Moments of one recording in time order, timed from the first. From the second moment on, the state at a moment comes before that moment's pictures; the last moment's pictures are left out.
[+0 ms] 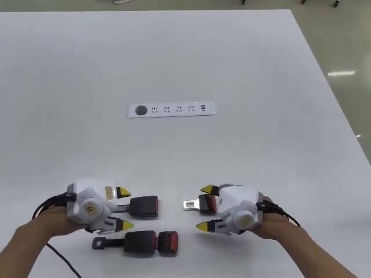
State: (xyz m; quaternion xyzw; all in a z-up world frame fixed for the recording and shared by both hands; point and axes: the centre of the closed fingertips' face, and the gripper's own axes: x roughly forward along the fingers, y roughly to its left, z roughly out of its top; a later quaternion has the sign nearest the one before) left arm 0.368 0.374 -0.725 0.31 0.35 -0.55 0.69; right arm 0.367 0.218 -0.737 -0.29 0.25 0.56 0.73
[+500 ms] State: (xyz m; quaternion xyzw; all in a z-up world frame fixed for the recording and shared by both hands) left arm 0.378 0.372 -0.746 0.32 0.38 -0.56 0.67; right arm 0.372 0.203 -0.743 -0.30 0.28 0.56 0.72
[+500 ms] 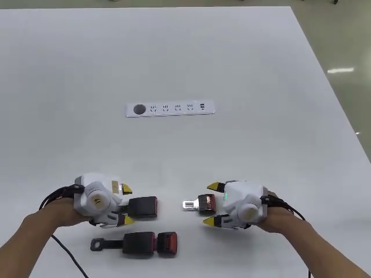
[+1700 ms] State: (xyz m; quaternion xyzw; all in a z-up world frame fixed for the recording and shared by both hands) left arm 0.377 0.363 -0.772 0.38 0.40 -0.59 0.59; right arm 0.379 0.187 -0.776 -0.30 0.32 0.58 0.69
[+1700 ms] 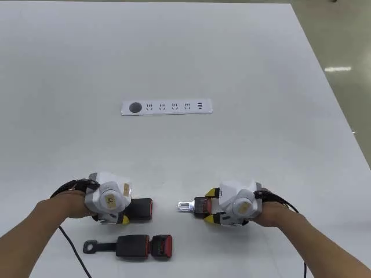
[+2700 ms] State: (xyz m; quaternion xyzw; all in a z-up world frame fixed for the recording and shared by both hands) left arm 0.380 0.369 -0.779 0.37 0.41 -0.58 0.59; right arm 0.378 0.193 -0.779 -0.32 0.32 0.59 0.67
